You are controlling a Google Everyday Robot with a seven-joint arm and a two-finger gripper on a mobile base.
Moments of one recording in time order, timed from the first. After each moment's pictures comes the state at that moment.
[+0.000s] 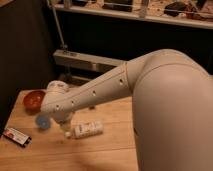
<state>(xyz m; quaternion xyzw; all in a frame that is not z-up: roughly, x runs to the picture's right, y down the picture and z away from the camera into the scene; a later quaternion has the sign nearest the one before) -0.200 0.156 0.720 -0.24 -0.07 -0.05 0.97</state>
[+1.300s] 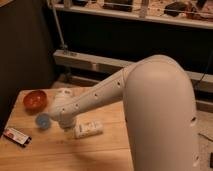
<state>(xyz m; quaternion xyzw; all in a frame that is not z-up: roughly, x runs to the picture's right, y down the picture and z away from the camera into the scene) -0.193 0.203 0.757 -0.28 -0.08 -0.07 0.95</state>
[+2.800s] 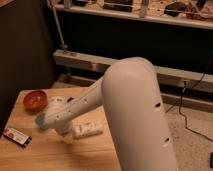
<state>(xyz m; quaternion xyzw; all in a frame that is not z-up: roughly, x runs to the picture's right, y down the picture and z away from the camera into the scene) -0.214 0.237 0.787 -0.29 -0.06 -0.11 0.95</state>
